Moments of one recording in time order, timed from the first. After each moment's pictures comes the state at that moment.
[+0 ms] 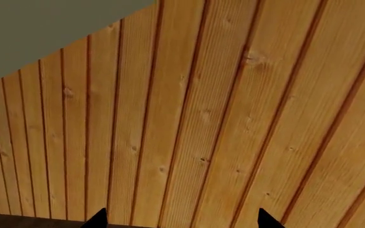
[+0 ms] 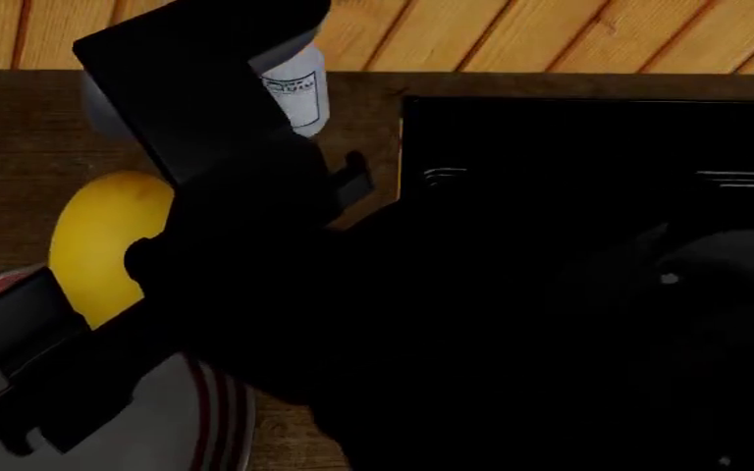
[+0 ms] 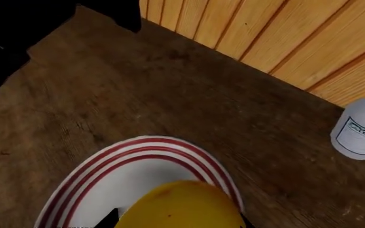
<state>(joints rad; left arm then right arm) -1.12 -0.59 0.11 0.40 -0.43 -1.25 -0.41 1.42 0.31 -0.57 -0.19 2.02 1.24 0.89</state>
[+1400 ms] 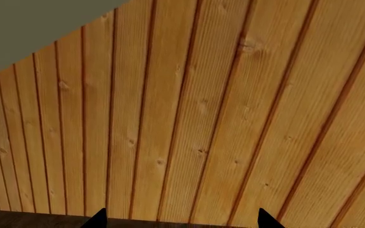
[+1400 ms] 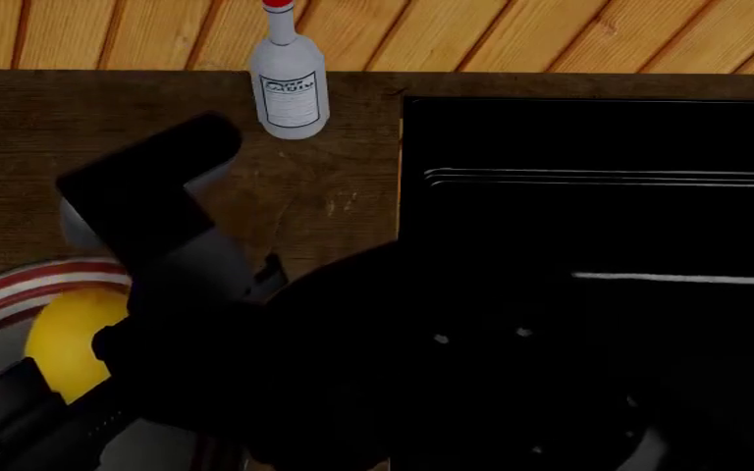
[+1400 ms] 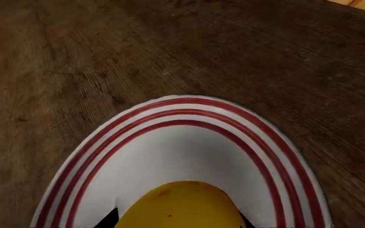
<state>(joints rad) -1.09 -0.59 0.13 0.38 -0.42 -1.22 -0.42 1.27 0.20 -0.72 -0.05 1.64 1.19 0.47</state>
